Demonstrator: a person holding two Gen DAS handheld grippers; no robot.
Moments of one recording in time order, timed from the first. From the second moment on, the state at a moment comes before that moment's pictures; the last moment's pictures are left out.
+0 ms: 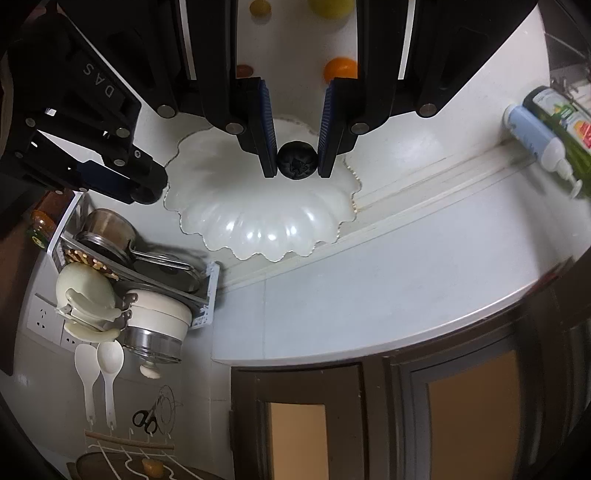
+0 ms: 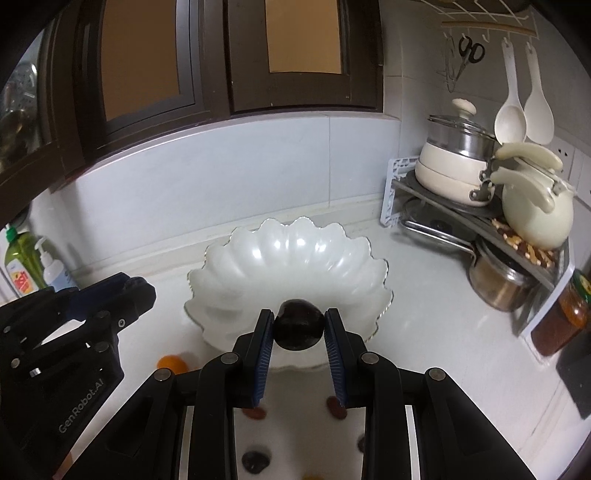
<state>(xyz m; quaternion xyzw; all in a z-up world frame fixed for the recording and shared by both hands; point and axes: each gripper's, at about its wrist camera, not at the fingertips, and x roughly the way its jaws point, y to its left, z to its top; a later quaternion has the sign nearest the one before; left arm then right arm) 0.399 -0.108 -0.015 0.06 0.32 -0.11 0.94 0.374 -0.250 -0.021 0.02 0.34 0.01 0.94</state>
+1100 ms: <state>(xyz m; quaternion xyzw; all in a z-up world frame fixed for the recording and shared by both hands) 0.541 -0.134 -0.086 0.09 0.44 -0.12 0.88 0.502 -0.284 -0.083 0.04 0.45 -0.01 0.89</state>
